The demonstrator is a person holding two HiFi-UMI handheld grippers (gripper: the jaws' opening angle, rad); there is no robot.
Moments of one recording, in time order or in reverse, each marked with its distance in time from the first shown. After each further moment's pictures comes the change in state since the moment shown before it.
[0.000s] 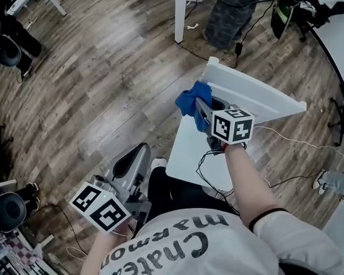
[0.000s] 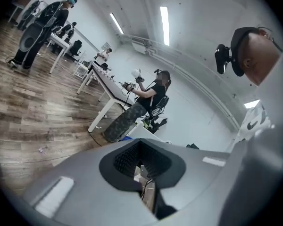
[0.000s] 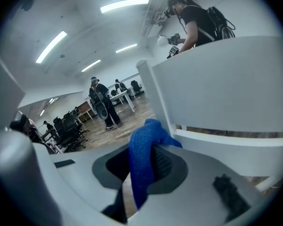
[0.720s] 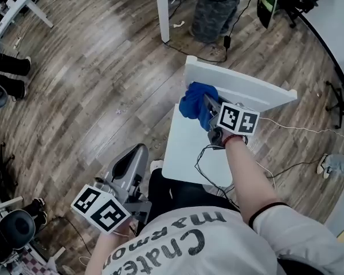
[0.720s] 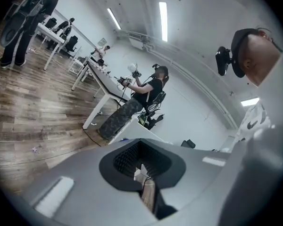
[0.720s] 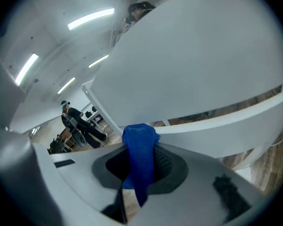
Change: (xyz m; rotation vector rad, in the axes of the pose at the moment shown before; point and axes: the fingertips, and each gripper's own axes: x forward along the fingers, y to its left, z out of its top) left arm 0.028 -0.009 -0.002 0.008 0.042 -0.034; right arm -0.024 -0.084 -0.013 0.315 -0.068 -0.152
